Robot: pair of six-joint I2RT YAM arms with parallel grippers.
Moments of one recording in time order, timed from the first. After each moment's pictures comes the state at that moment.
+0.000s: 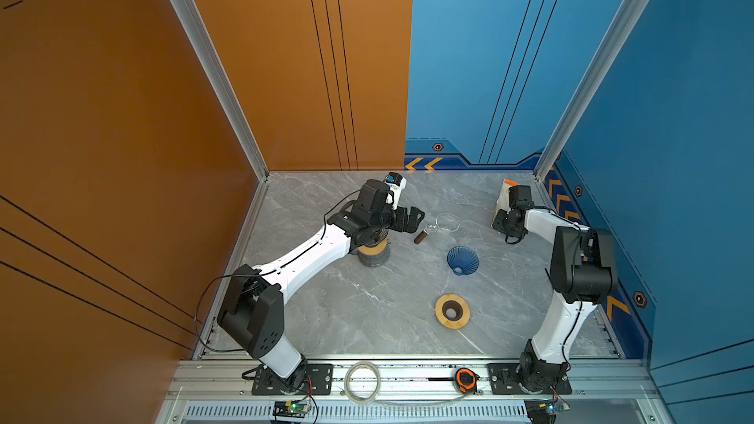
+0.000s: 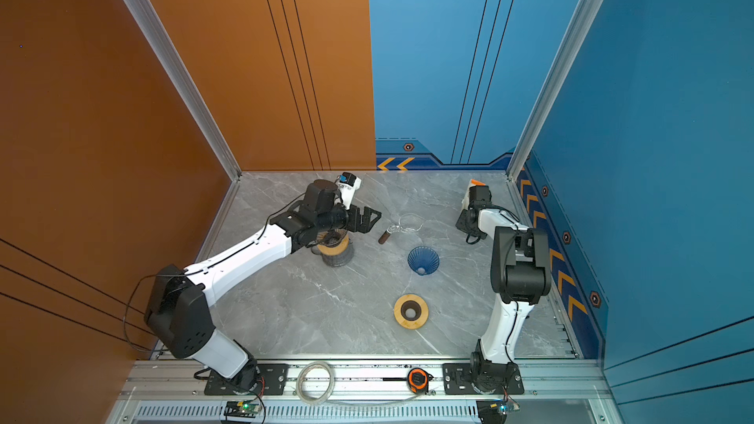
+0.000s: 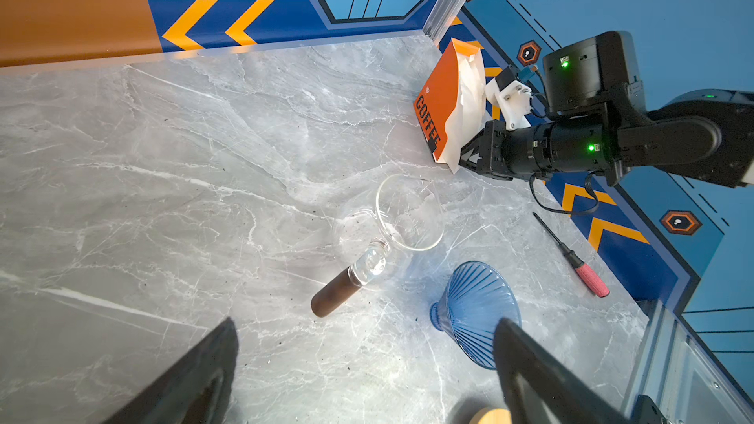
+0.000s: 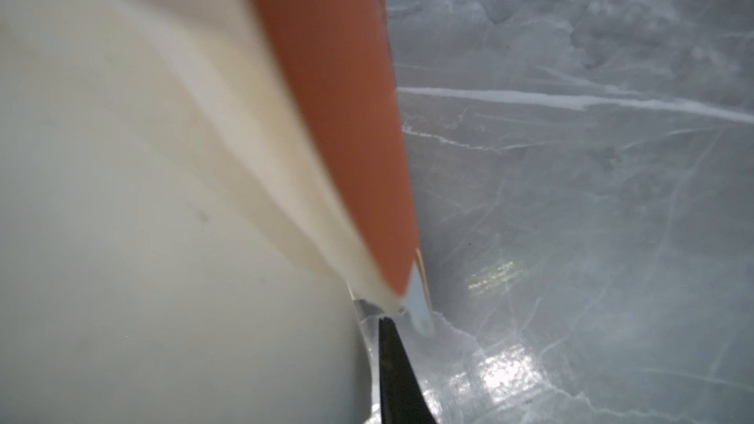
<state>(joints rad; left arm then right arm) -0.60 1.60 1.29 -0.22 0.20 -0.32 -0.07 1.93 1.26 -0.39 0.06 0.42</state>
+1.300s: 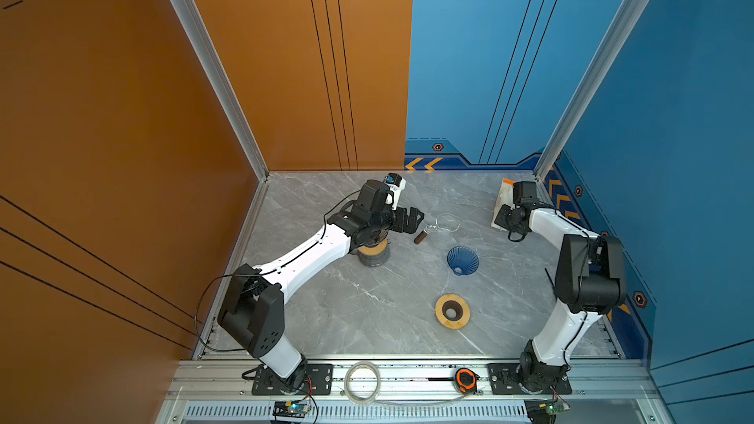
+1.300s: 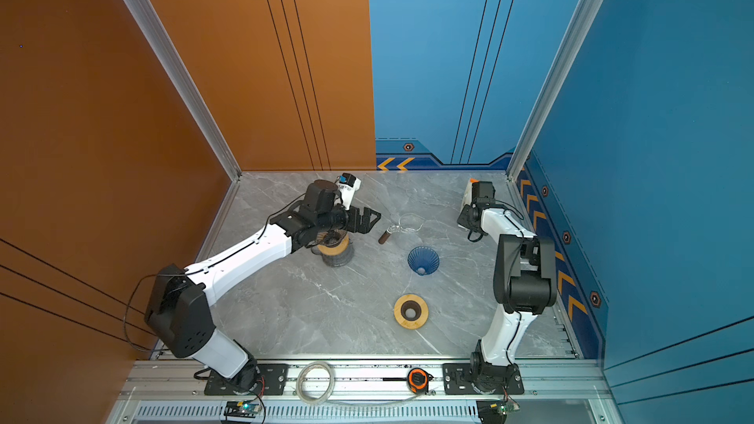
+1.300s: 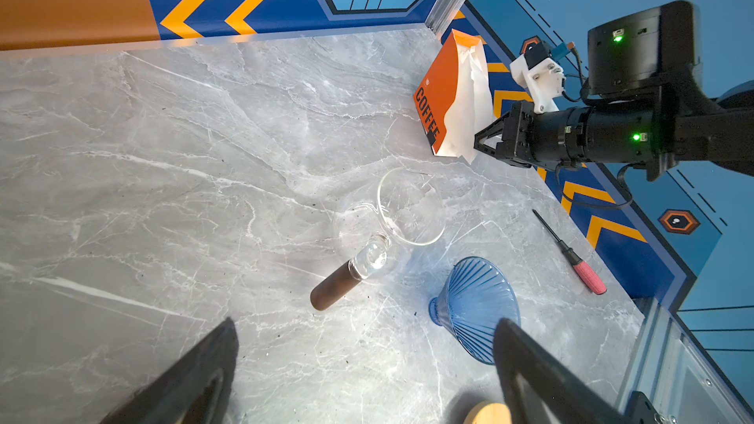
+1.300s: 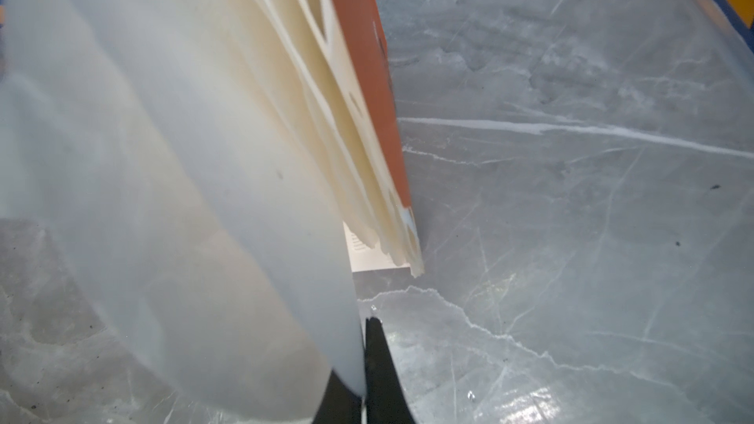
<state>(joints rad) -0.59 1.60 1.29 -0.24 0.21 -0.34 -0.07 1.83 1.24 -0.42 0.07 0.43</state>
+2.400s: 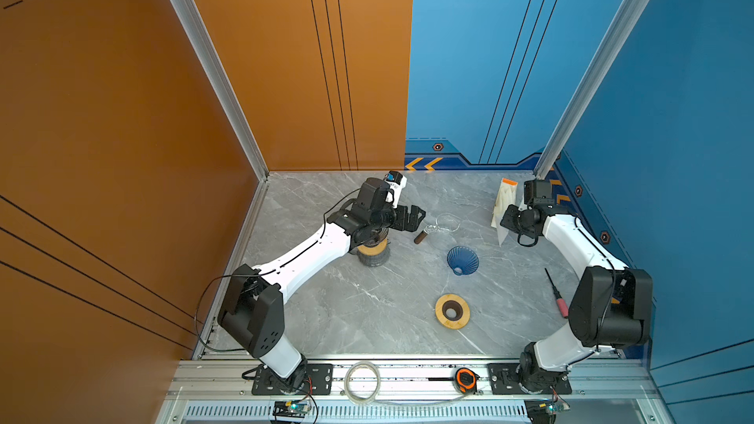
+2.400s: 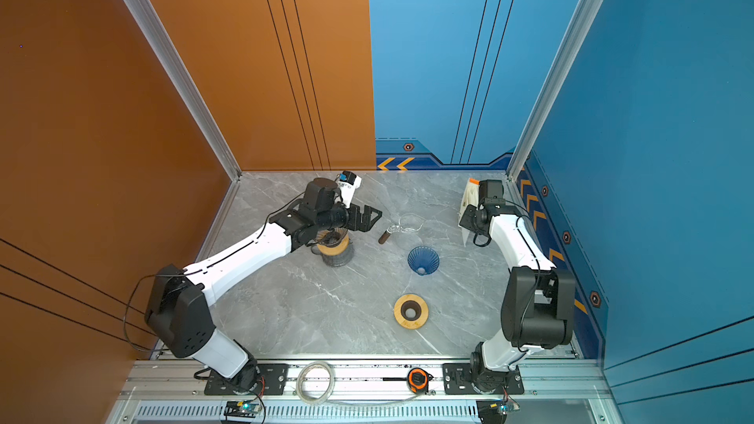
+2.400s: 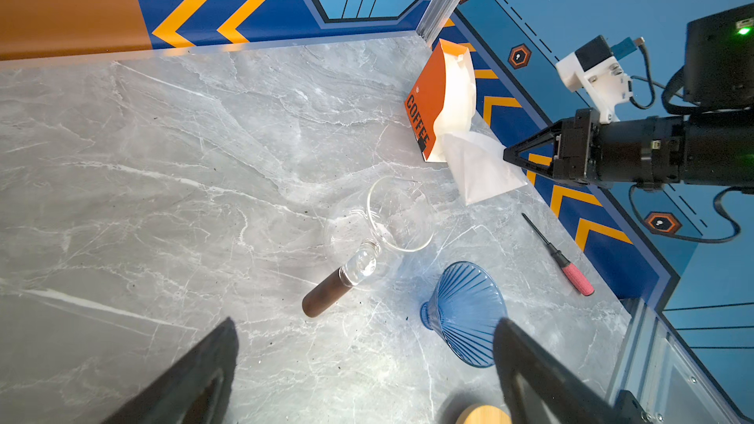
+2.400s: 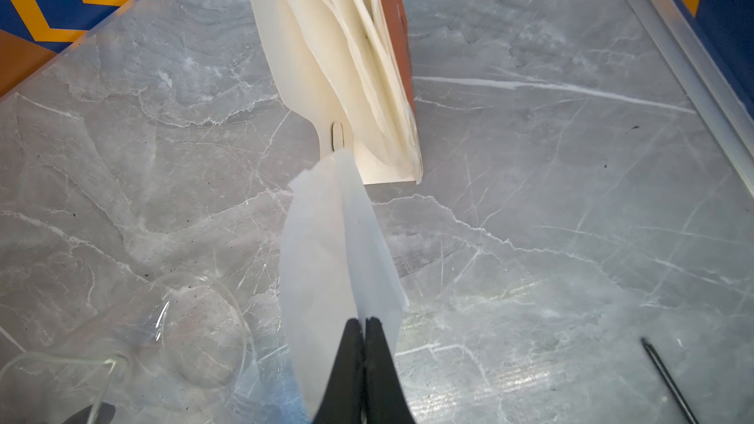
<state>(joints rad) -0.60 1.60 1.30 -0.24 0.22 -0.34 -0.07 1.58 1.20 -0.61 -0.01 0.41</state>
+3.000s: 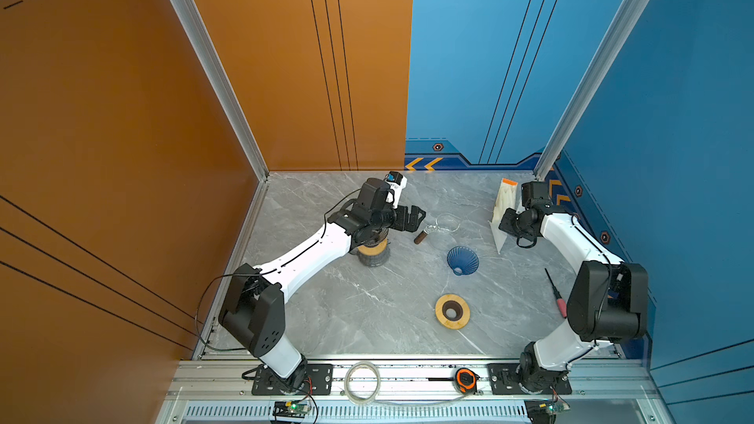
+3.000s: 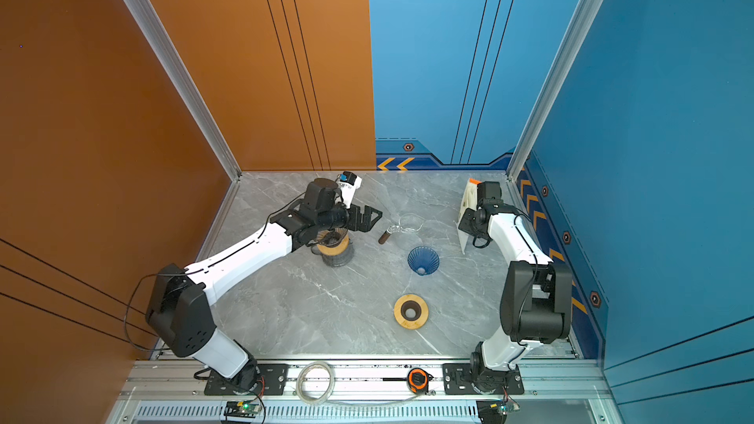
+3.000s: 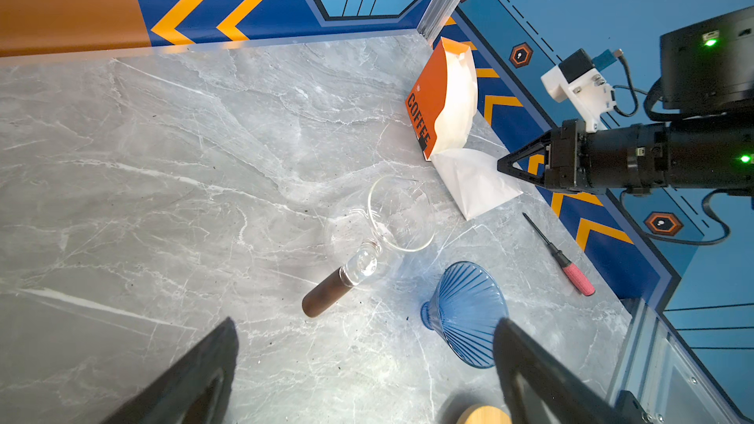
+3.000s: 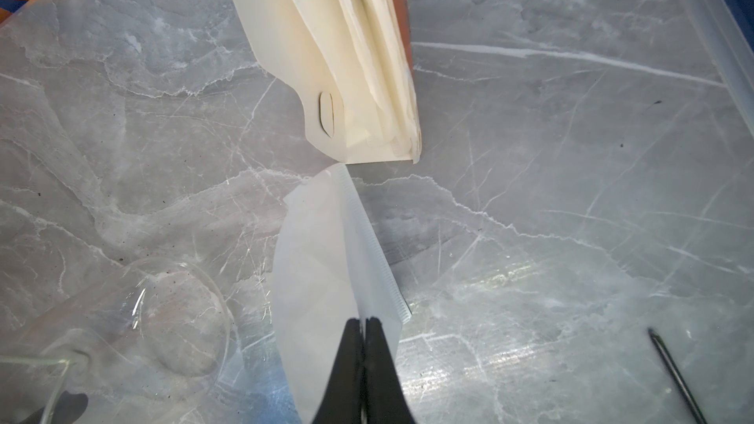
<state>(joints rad) -0.60 1.61 1.31 -0.23 0.22 -0.34 -0.07 1.62 1.21 -0.64 -0.03 0.39</state>
